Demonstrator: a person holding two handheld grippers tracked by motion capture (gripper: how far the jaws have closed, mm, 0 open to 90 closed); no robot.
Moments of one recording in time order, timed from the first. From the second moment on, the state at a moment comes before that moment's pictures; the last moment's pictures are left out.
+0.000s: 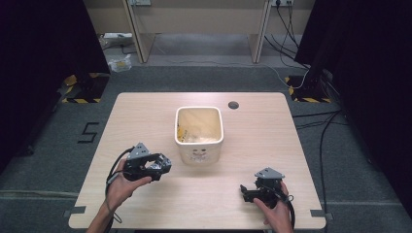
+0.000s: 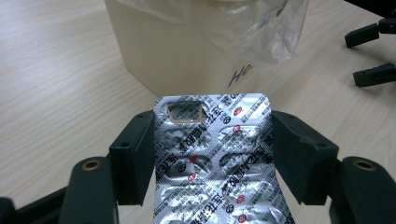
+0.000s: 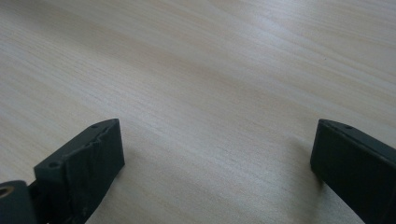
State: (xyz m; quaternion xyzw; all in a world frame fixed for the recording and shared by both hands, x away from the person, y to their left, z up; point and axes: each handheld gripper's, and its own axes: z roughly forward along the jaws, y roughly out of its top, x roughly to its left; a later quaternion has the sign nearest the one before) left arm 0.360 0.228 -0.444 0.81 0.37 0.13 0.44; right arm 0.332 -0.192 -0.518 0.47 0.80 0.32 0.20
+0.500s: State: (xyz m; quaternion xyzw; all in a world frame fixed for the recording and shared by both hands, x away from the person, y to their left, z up) left arm 0.371 0.229 -0.427 0.80 0.37 0.14 0.45; right arm 0.332 -0.192 -0.518 0.47 0.80 0.32 0.20
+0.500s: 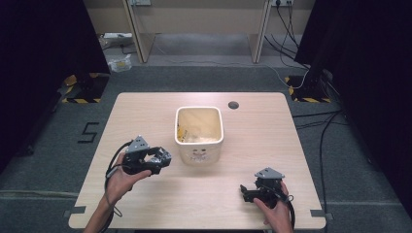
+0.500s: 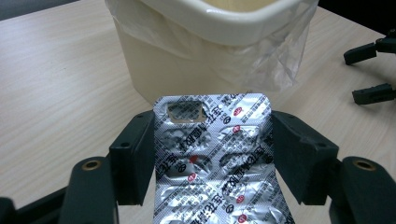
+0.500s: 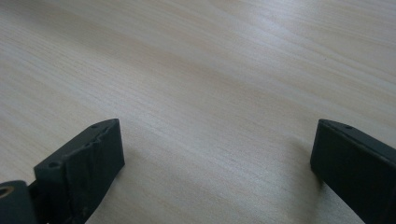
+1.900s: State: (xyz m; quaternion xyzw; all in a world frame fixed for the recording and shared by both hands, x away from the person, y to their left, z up) left arm 0.421 0.206 -0.362 0.80 0.35 0.15 0.46; right arm 0.332 -0.192 -0.518 0.47 0.80 0.32 0.20
